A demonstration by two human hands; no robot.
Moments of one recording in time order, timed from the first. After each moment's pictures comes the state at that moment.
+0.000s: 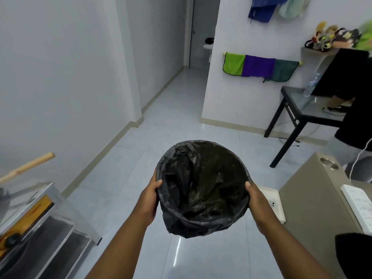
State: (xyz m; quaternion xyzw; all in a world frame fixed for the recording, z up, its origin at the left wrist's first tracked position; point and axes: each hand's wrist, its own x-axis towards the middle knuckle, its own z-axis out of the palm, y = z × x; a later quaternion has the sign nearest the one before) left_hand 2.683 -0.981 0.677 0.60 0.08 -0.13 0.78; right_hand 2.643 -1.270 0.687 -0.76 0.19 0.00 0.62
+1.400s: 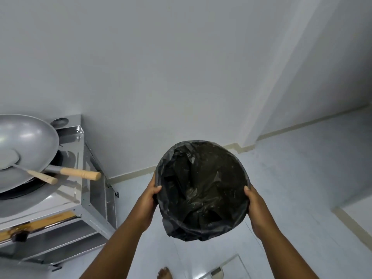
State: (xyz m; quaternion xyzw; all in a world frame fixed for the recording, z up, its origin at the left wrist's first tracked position) left_hand 3.096 -0.781 0.642 0.51 0.32 0.20 0.78; right_hand 3.312 -0.984 0.644 -0.75 -0.11 0.33 0.56
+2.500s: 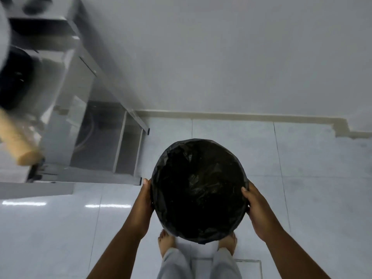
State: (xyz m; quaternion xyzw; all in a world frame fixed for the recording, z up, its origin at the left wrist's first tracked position) left_hand 3.153 -0.676 0.335 0.28 0.62 0.20 0.70; right_hand 3.441 -0.759 0.326 -0.69 -0.13 0.60 0.38
